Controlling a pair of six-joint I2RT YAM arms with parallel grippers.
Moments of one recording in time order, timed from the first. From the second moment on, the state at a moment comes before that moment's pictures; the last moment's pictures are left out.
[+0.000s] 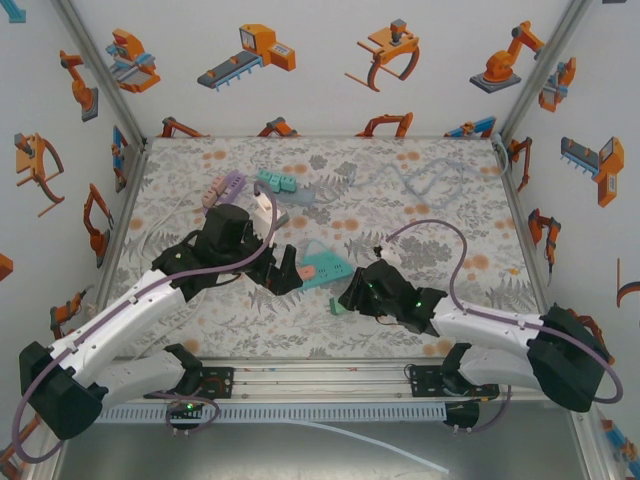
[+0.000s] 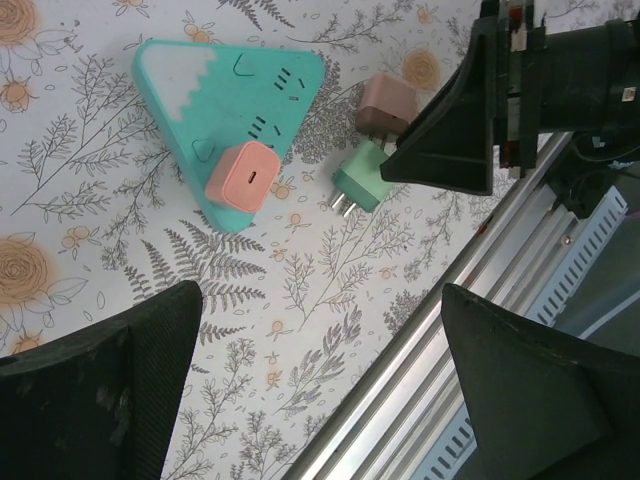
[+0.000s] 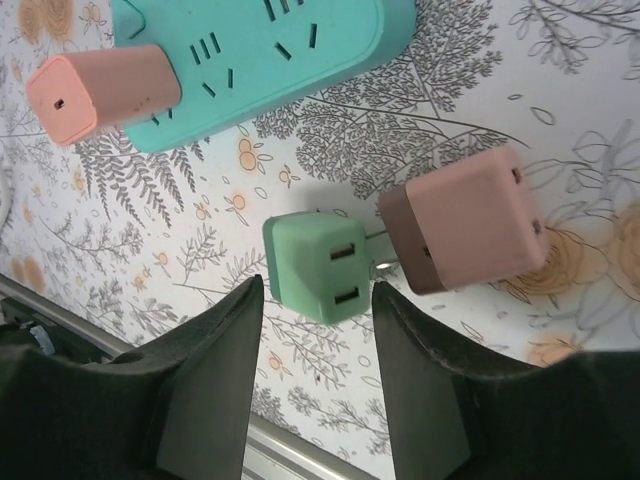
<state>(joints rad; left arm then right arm) -0.73 1.05 0.91 -0.53 0.30 -0.14 0.92 1.12 0.45 -0.09 0.12 0.98</state>
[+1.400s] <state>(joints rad) -0.52 1.60 1.11 -0.39 0.29 -0.27 0.85 1.53 0.90 -0.11 -0.51 -0.96</state>
